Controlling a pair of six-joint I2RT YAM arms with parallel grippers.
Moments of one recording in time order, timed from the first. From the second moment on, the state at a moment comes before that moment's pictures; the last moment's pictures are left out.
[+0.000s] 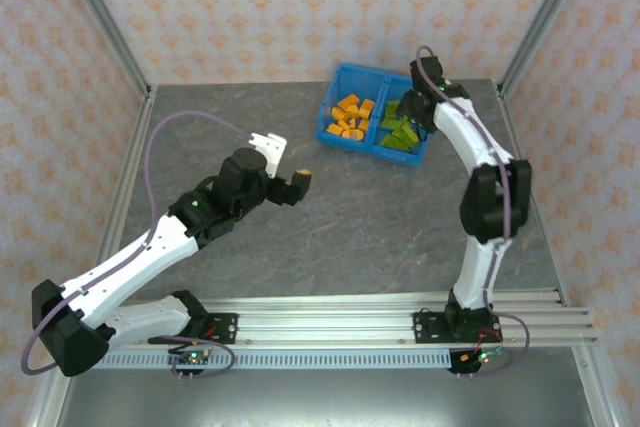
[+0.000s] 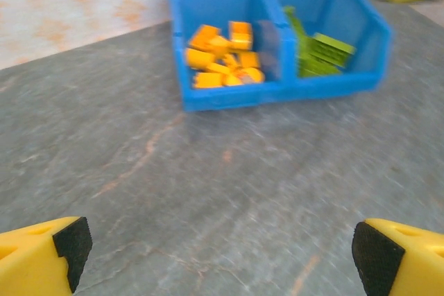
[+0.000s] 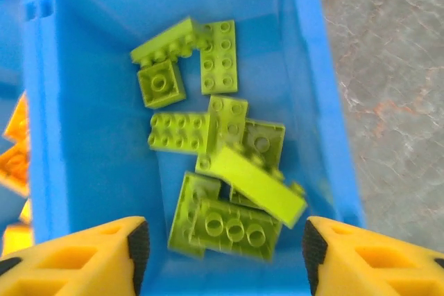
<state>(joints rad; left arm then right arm) -0.65 1.09 0.95 -0.37 -0.27 -0.19 0.19 1.86 1.67 -0.75 0.15 0.61</state>
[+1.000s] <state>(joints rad) -0.10 1.09 0.36 0.27 -0.52 -0.15 0.06 1.54 0.37 0.65 0.48 0.23</state>
